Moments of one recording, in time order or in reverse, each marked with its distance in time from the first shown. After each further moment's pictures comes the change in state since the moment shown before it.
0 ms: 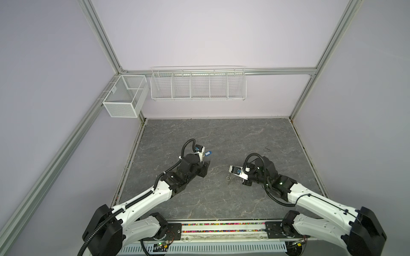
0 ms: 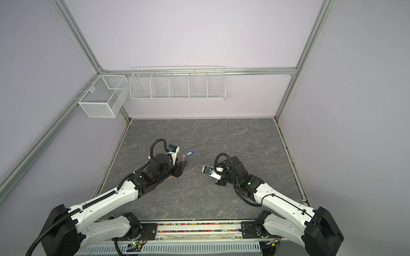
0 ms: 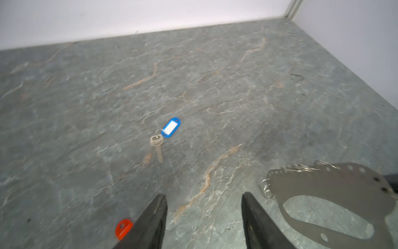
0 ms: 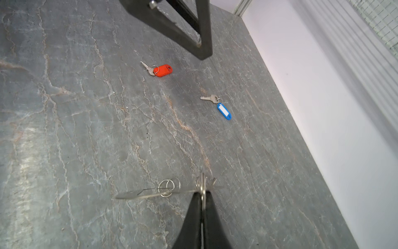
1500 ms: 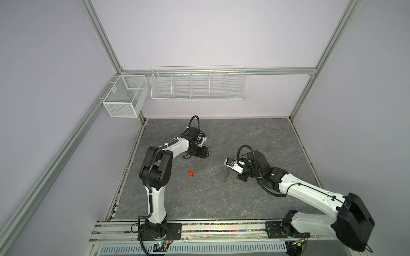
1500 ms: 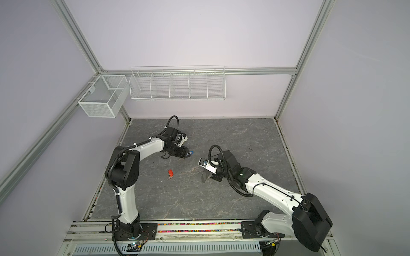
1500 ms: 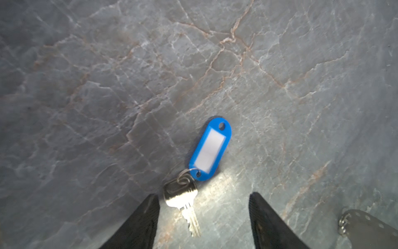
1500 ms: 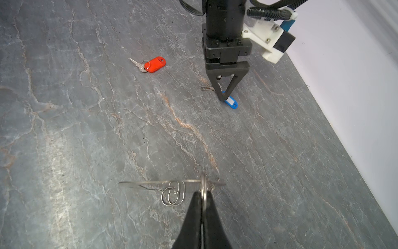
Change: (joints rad) left arm 0.328 0.878 0.685 -0.390 0.513 0.247; right arm 0.000 0.165 0.144 -0.078 0.020 0.101
